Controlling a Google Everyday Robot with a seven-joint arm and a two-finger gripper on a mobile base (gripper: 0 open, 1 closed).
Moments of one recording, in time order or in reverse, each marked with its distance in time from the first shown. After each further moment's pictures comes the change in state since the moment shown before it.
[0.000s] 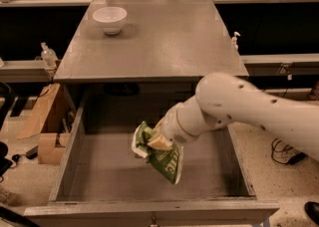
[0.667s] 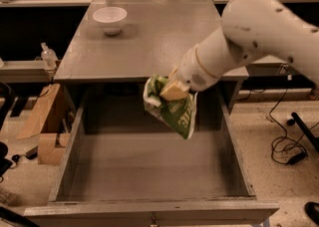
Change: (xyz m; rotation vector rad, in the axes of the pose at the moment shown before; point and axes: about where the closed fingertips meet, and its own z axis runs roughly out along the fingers) arm -0.052 -0.077 -0.108 0.054 -0.009 -0.001
